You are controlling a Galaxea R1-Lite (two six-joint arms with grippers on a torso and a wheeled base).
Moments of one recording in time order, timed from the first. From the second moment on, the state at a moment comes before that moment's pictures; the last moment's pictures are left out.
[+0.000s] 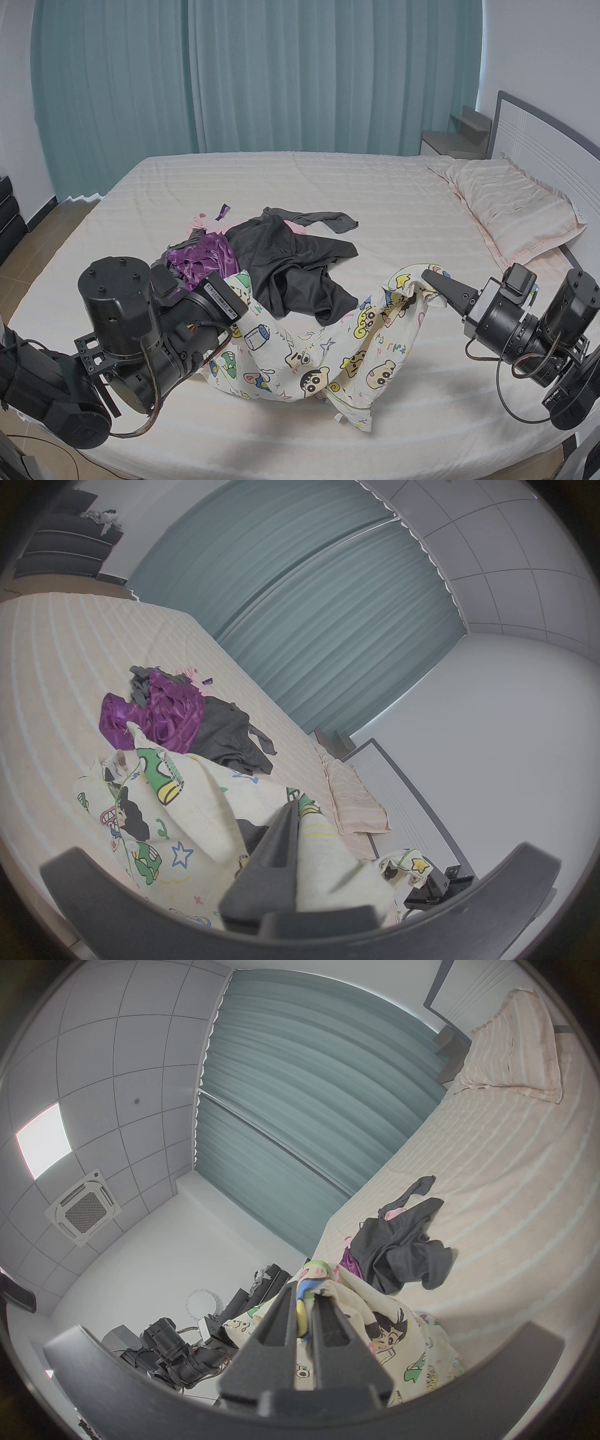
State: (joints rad) left arm -0.71 1.67 -0.52 -1.03 0.32 -0.89; right arm 0.53 1.71 -0.25 -1.55 0.15 0.88
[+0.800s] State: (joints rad) left arm -0.70 1.65 -0.51 -1.04 0.32 -0.89; right arm 0.52 1.71 -0.26 -1.55 0.15 0.88
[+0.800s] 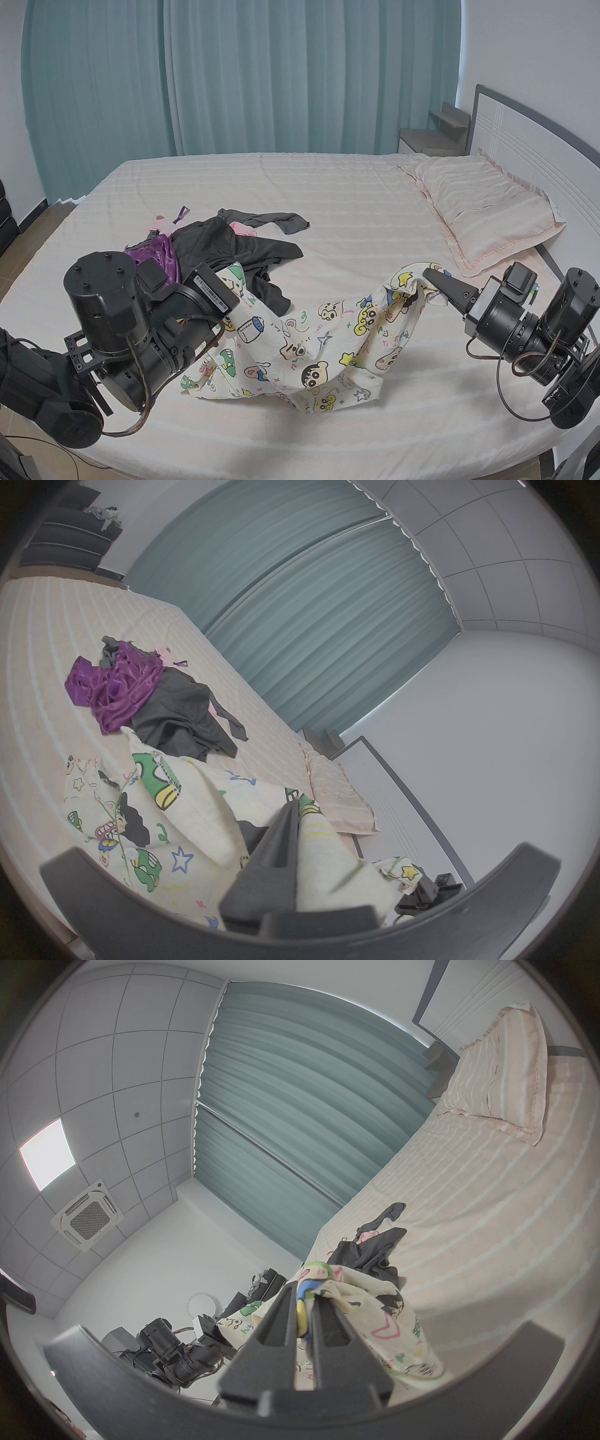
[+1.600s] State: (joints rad) left arm -0.69 1.63 -0.51 -1.04 0.32 -0.89; right arm 0.52 1.73 -0.26 -1.55 0.15 0.88
